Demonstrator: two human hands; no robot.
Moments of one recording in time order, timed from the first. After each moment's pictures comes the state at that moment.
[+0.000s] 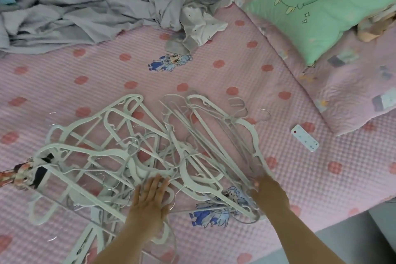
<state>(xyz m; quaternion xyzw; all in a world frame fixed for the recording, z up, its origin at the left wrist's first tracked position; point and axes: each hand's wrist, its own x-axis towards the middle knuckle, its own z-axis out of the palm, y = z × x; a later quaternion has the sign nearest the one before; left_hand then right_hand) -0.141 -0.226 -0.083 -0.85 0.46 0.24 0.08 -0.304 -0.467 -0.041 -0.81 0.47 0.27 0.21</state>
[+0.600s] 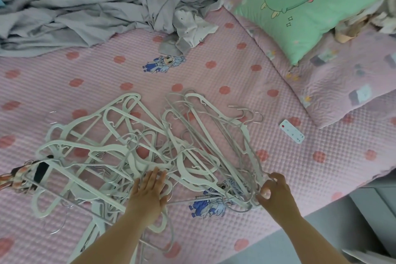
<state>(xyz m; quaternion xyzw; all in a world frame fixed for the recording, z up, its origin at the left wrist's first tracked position) -0.133 -0.247 -0.046 -0.85 0.39 0.34 0.13 -0.343 -0.444 -0.008 -0.79 0.51 0.13 0.31</state>
